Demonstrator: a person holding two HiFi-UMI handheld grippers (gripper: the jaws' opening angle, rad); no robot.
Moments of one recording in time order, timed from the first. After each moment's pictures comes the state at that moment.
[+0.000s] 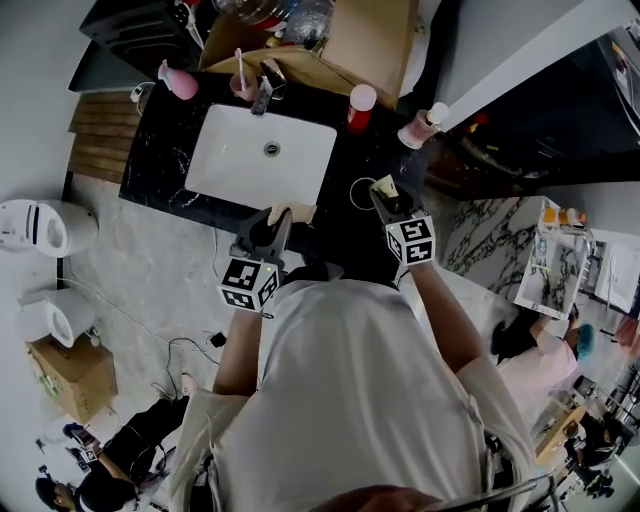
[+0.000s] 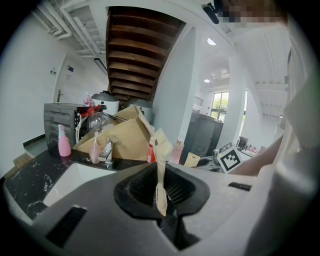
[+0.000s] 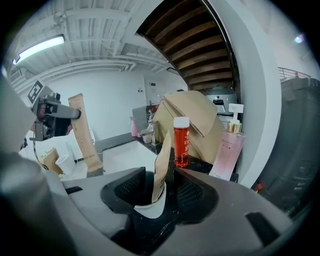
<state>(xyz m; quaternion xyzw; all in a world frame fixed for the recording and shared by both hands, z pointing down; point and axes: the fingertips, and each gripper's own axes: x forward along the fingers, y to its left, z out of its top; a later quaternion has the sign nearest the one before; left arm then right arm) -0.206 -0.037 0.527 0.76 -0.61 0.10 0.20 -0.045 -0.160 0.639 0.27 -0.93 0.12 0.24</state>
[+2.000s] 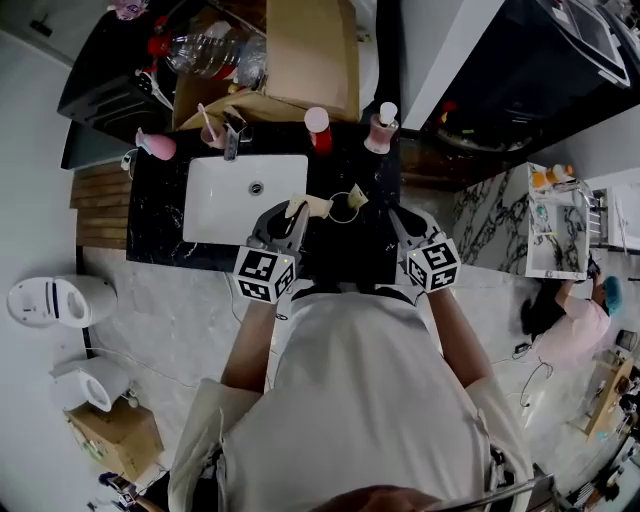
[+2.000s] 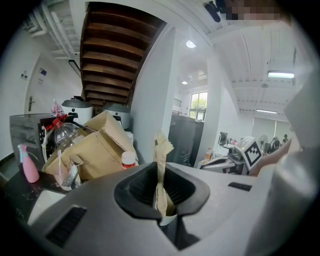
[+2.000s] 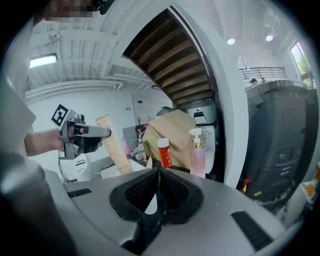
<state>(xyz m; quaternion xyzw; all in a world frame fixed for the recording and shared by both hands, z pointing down) -0.127 -0.115 0.494 0.84 -0.52 0.11 0.14 0.049 -0.142 0.561 0.34 -0.92 0.14 0.14</state>
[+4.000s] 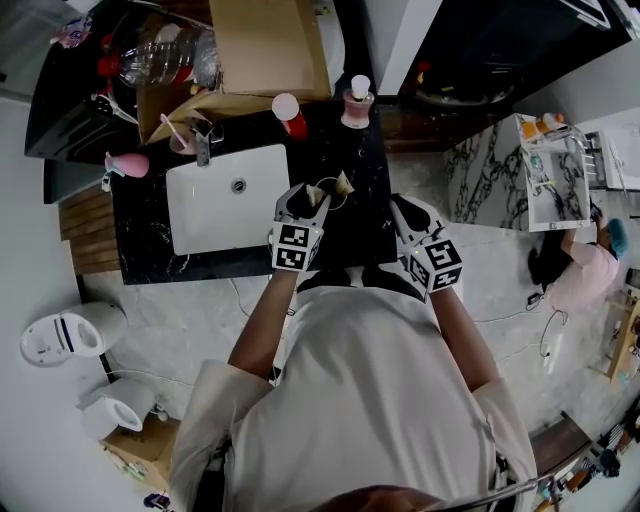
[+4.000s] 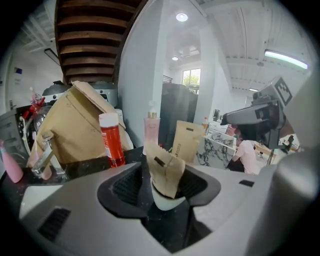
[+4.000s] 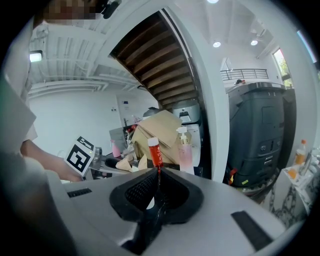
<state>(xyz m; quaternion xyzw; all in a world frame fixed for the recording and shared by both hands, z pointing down) -0.079 -0.146 0.641 0.84 -0.46 0.24 0.17 0.074 -0.122 0.559 0.42 -0.88 0.17 0.14</state>
